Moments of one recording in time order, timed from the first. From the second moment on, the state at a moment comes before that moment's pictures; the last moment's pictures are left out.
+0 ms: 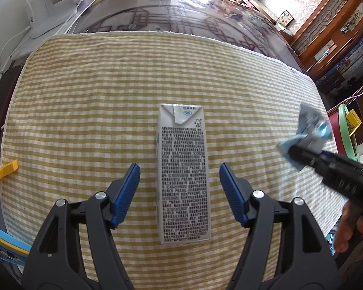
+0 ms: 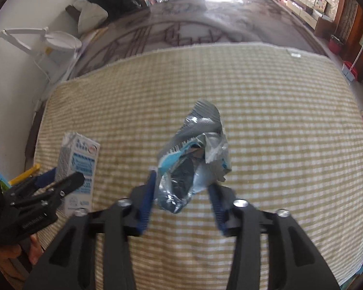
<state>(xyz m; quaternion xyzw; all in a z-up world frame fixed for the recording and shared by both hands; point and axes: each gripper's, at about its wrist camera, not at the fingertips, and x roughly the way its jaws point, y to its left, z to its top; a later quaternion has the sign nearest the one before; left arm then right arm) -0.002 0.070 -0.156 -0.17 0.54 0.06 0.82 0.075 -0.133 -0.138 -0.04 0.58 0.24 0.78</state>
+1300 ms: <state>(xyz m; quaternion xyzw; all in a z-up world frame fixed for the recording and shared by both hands) 0.003 0.061 -0.099 -0.18 0.47 0.05 0.86 0.054 -0.150 -0.081 -0.02 0.49 0.24 0.84</state>
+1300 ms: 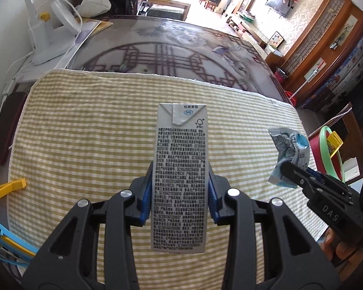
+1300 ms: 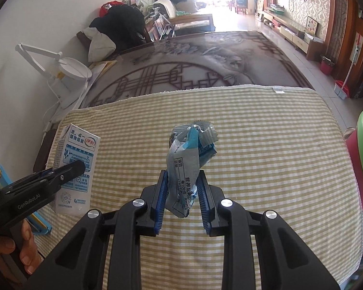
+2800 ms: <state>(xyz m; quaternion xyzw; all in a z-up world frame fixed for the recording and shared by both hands) 0.019 -0.034 -0.091 -0.15 0.48 0.04 0.86 0.046 -0.245 -0.067 0.00 0.48 0.23 0.85</state>
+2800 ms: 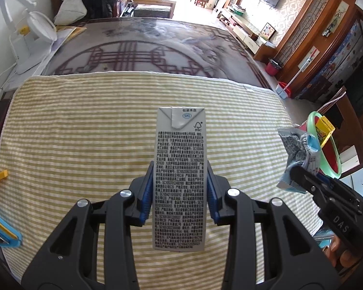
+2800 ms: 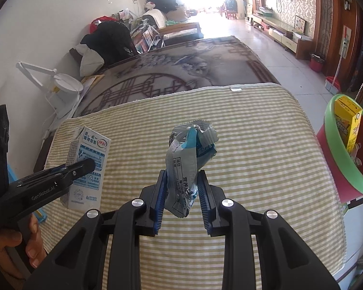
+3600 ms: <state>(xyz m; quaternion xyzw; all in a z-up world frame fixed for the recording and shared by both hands) 0.100 -0.223 -0.055 -0.10 0.46 -0.07 0.88 0.111 -0.448 -0.036 0.05 0.43 0.14 0.89</state>
